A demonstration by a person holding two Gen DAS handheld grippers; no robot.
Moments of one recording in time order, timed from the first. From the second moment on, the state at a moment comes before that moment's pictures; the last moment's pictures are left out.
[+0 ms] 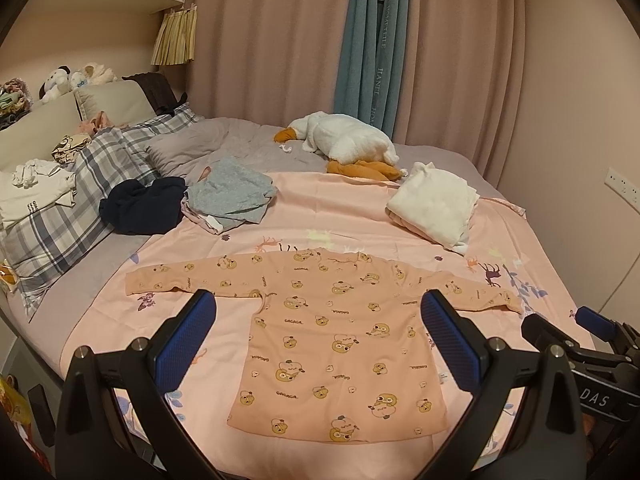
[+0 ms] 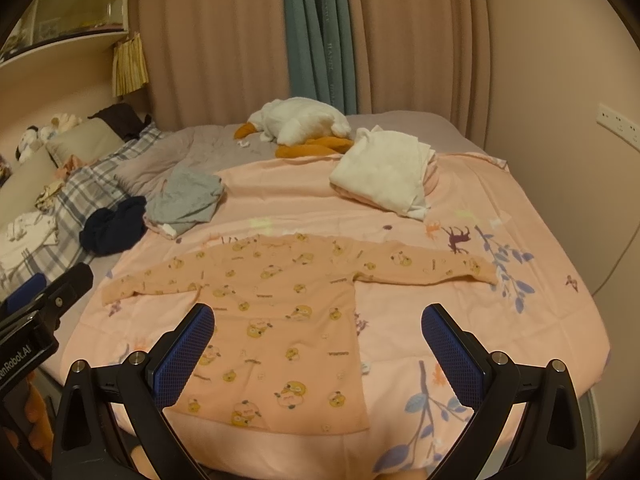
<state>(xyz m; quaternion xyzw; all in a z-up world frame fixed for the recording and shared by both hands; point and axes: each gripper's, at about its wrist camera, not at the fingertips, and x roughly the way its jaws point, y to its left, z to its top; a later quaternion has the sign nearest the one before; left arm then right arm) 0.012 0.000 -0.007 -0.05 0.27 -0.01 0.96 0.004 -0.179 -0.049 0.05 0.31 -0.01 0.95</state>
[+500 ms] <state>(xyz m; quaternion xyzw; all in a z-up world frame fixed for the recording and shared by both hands) 0.028 0.001 -0.018 -0.05 0.28 -0.01 0.96 0.018 -0.176 -0.057 0.05 0.32 0.00 0.95</state>
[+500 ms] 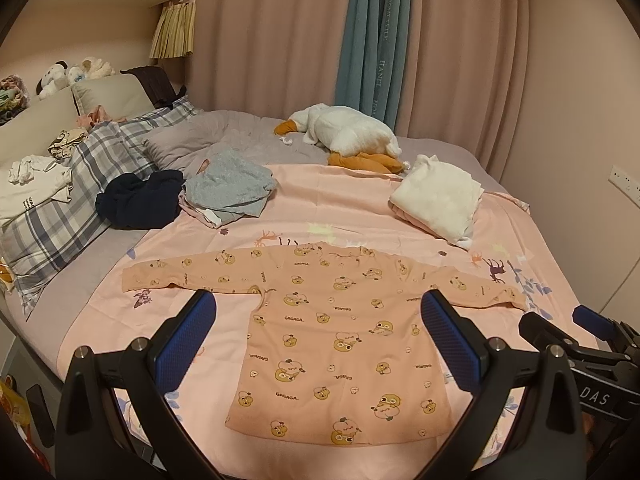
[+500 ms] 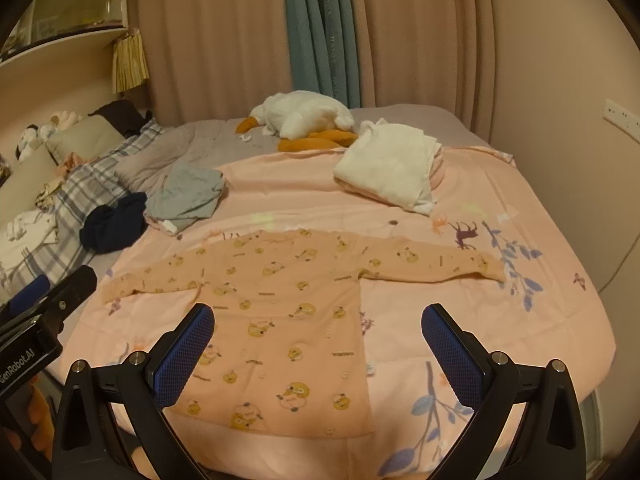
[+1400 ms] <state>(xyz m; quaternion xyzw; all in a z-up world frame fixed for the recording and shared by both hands) 0.289 0.141 -0.288 -0.33 0.49 -0.06 0.80 0.206 -0.475 -0.258 0.28 0.49 -0.12 0.81</state>
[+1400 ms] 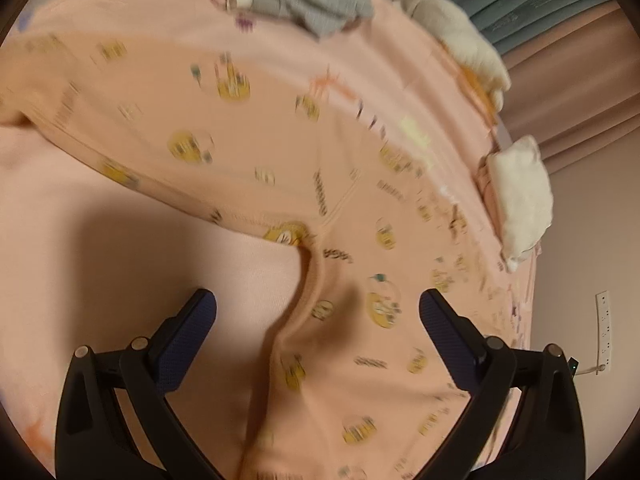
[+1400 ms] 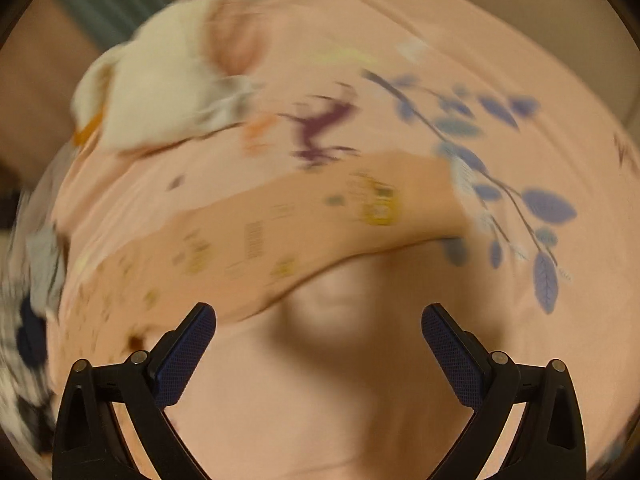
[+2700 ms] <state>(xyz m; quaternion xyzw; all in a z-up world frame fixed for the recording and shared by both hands) 0.305 0.133 -0.301 -0.28 0.50 0.01 0.82 0.184 -0.567 -0.284 0.46 0.37 -0.16 0.79</state>
